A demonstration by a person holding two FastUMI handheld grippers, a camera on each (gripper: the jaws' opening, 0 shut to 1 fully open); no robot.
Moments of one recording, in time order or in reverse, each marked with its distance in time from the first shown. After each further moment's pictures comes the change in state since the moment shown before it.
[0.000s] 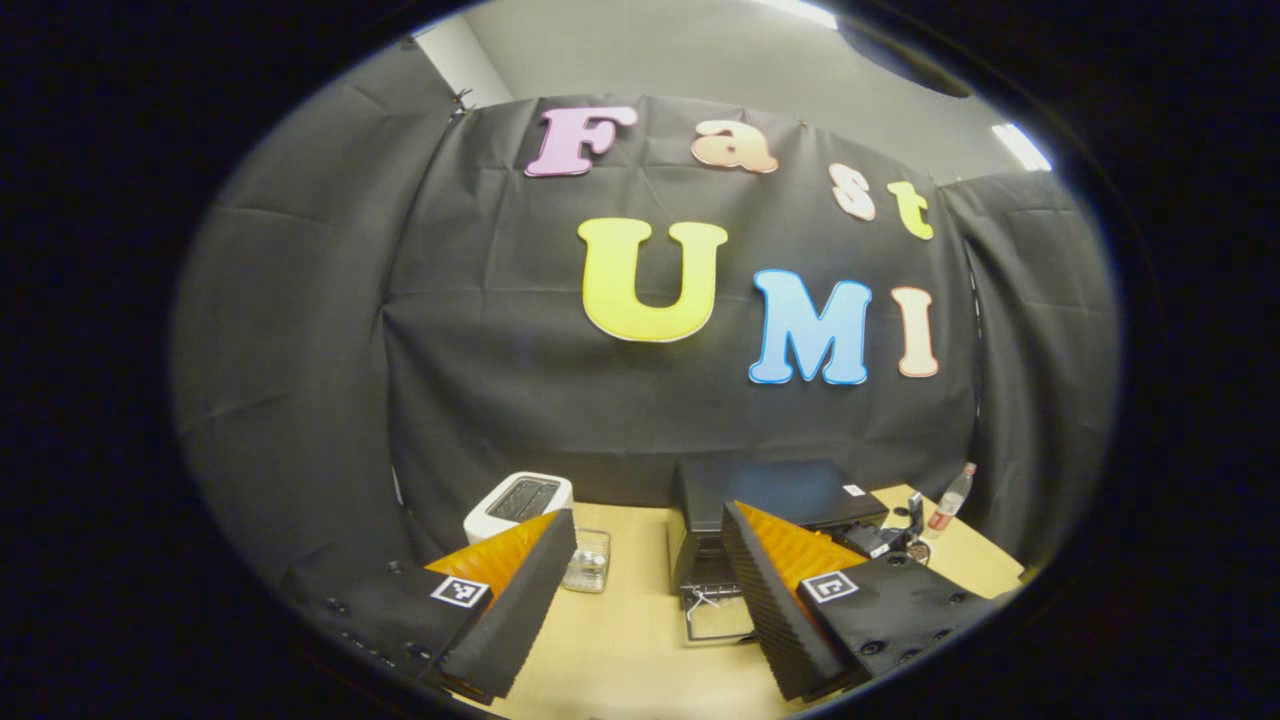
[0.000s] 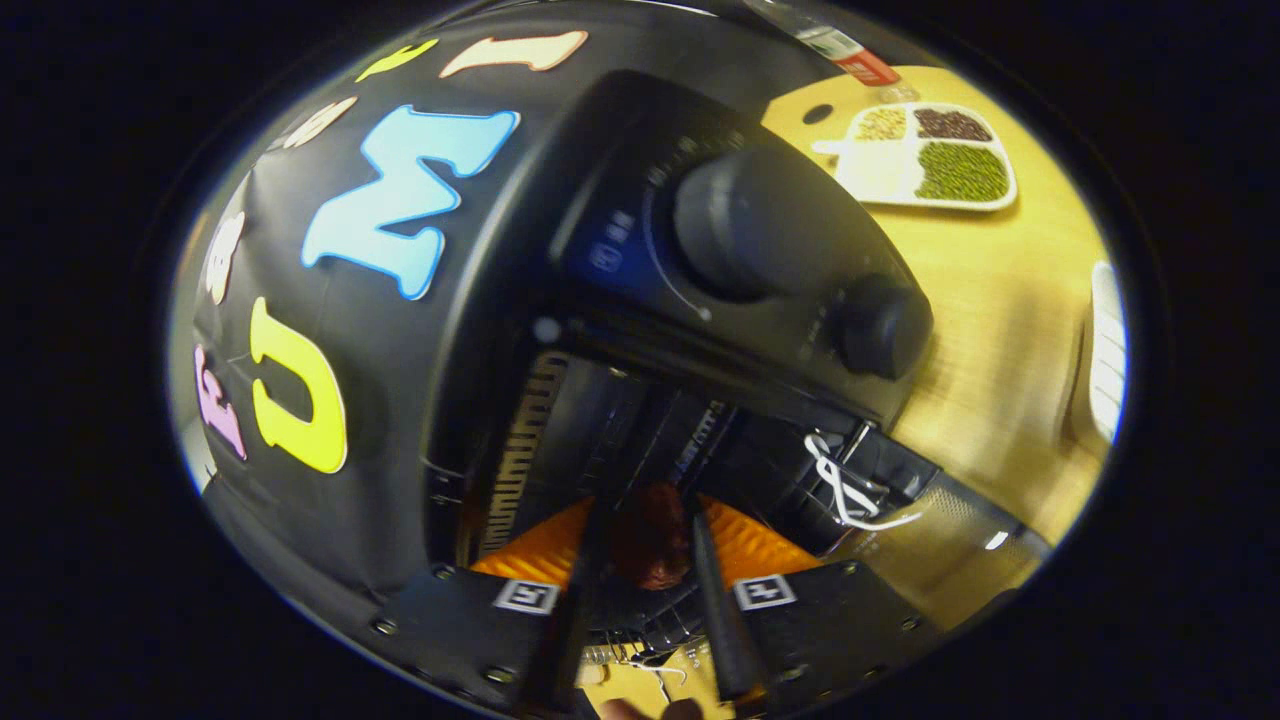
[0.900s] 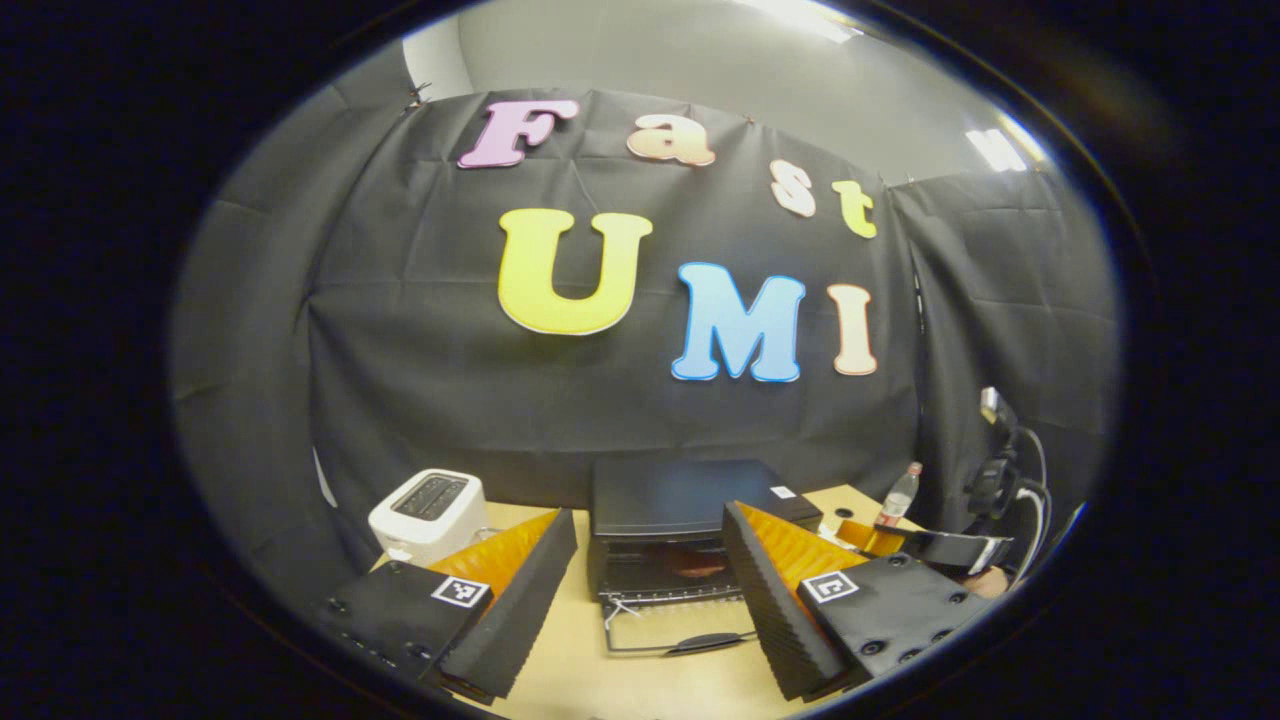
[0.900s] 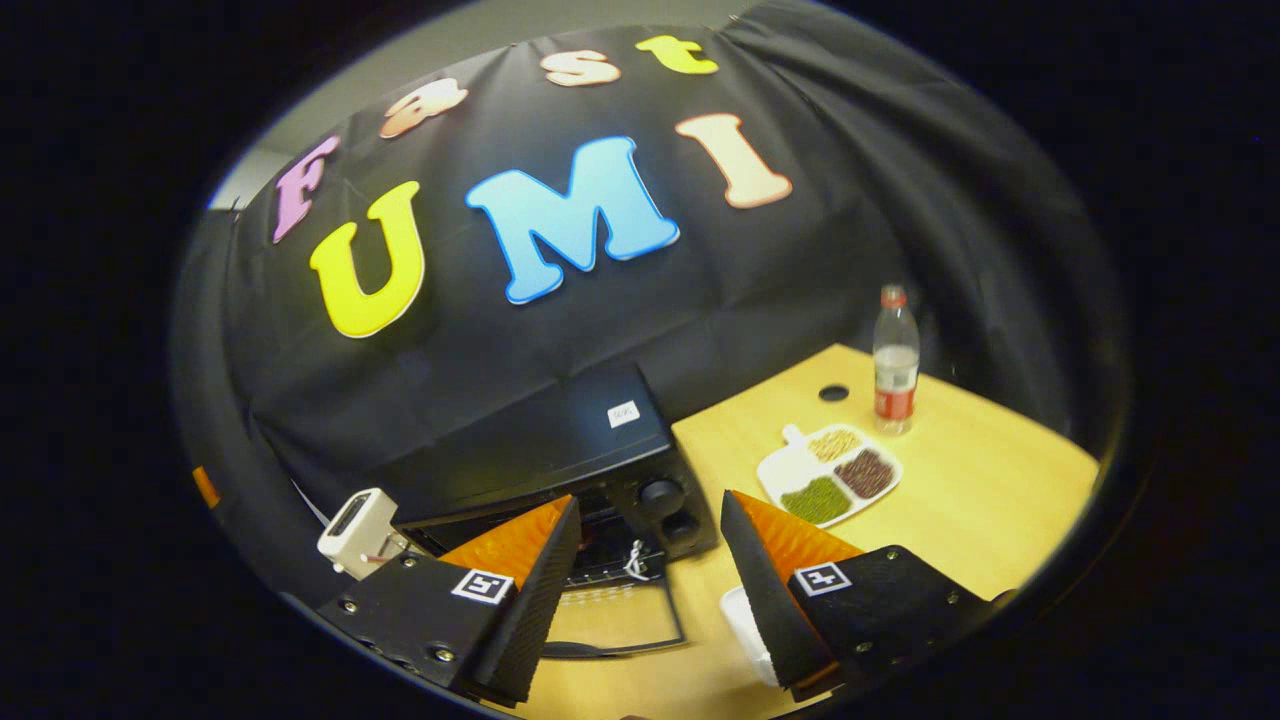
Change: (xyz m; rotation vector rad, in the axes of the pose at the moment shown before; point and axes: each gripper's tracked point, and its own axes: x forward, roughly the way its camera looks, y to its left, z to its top) left arm 0.027 -0.101 -0.017 -0.016 -0.011 -0.191; right arm -0.215 0.022 0.121 -0.790 -0.270 -0.095
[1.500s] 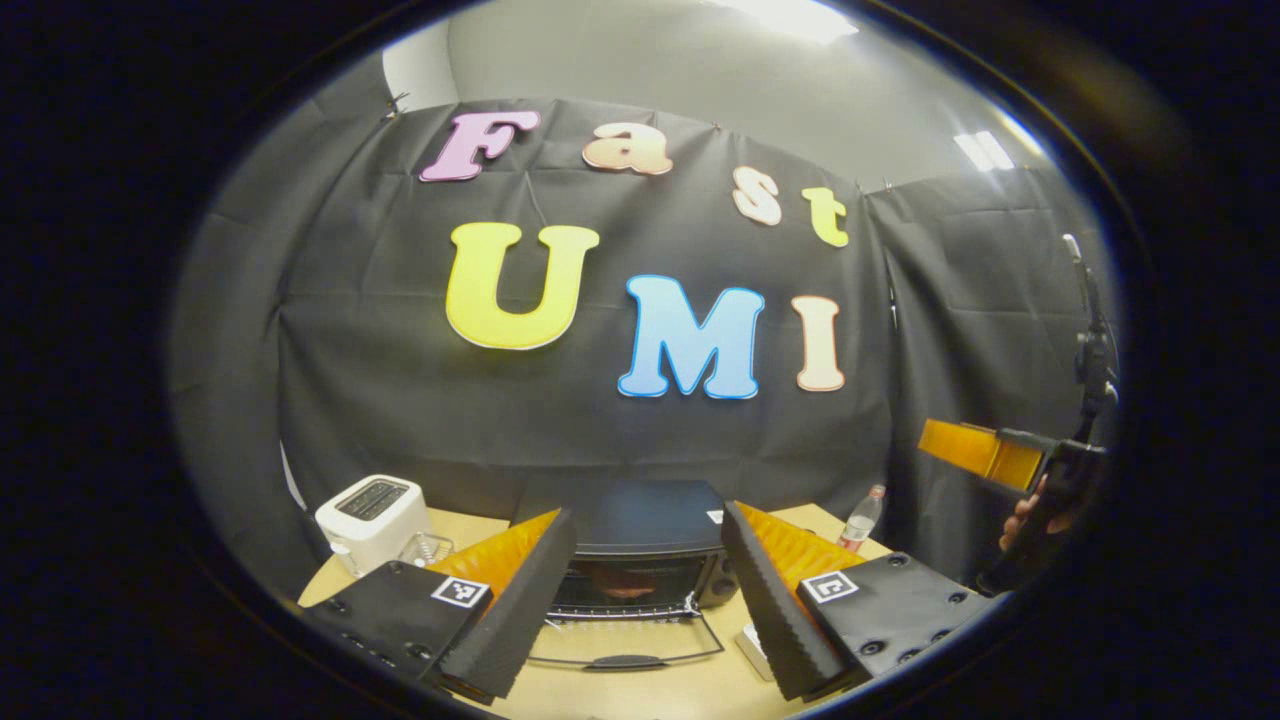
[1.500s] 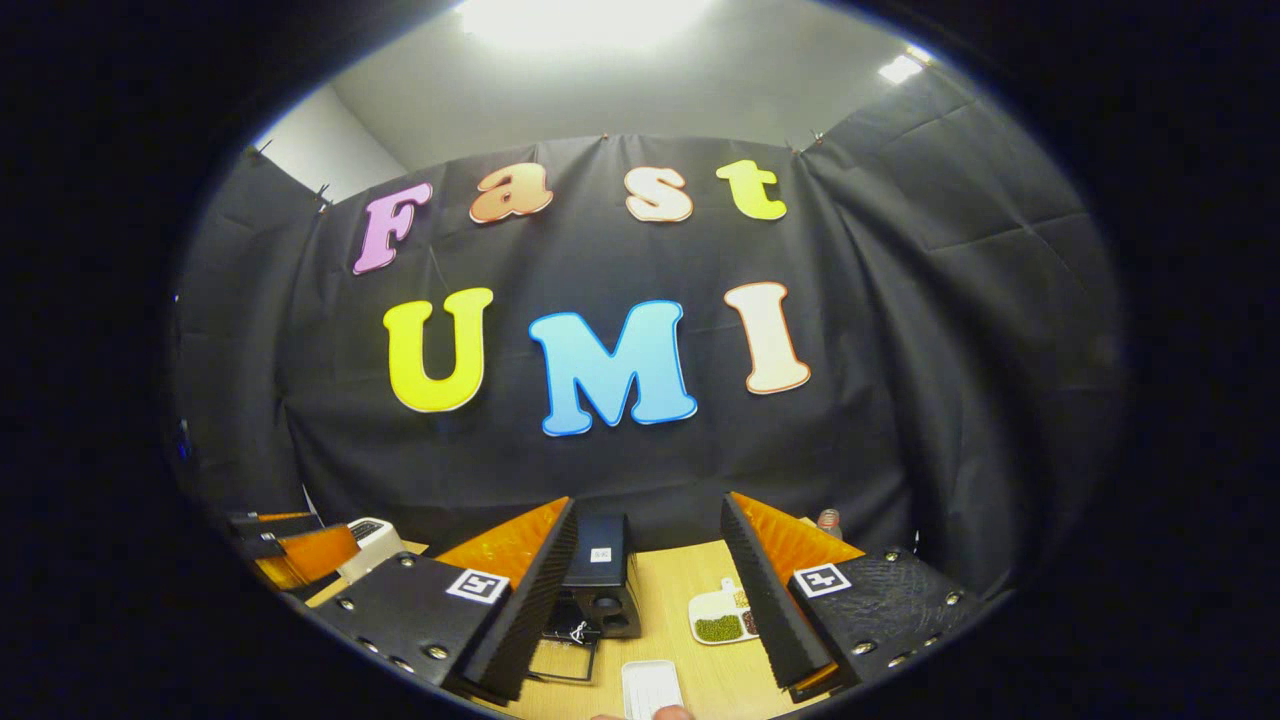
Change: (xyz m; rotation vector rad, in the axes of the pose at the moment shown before) left arm 0.020 -0.095 0.012 -0.005 -0.039 -0.017; right arm -0.100 -0.026 0.154 -0.159 -0.289 0.080
